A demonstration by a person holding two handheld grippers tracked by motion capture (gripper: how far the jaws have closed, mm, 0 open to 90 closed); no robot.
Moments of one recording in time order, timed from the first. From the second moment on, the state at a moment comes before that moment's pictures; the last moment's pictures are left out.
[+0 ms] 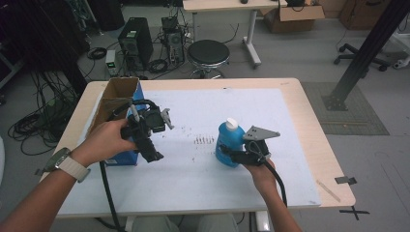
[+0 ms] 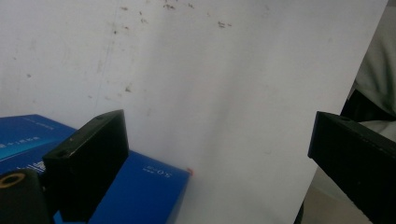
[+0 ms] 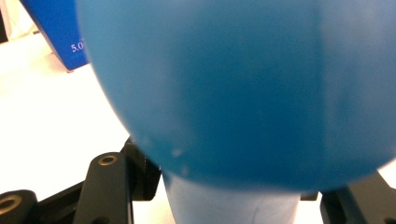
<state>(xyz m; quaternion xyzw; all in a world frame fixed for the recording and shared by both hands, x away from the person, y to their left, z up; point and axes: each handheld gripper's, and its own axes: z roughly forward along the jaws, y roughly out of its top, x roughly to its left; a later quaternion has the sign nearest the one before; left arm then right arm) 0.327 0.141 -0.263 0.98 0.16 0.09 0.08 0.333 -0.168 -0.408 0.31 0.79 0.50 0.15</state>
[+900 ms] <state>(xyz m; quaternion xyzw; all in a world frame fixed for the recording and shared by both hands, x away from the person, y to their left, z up) 0.326 0.141 -0.251 0.98 0.16 0.09 0.09 0.332 -0.174 -0.383 0.27 0.81 0.50 0.13</state>
